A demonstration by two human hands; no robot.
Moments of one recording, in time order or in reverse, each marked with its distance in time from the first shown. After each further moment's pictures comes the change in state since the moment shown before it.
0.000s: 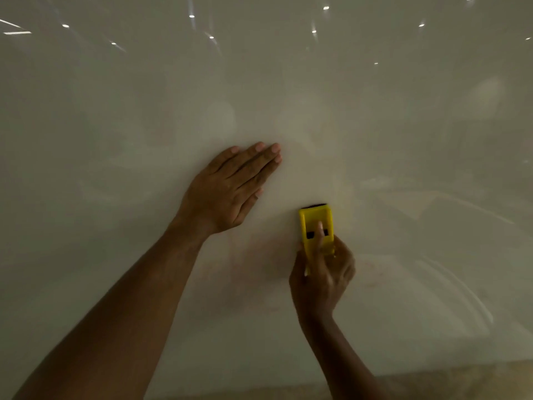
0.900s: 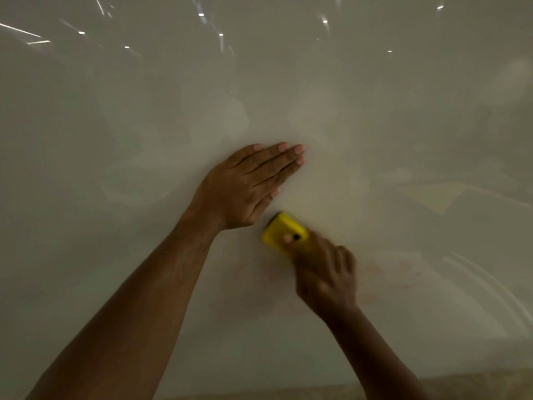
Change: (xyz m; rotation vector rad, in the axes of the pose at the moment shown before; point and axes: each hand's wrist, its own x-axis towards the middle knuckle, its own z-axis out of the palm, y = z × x) left_hand -0.006 -0.030 -0.010 -0.048 -0.059 0.124; right_hand 0.000 -0.014 0.010 -0.163 -0.071 -0.639
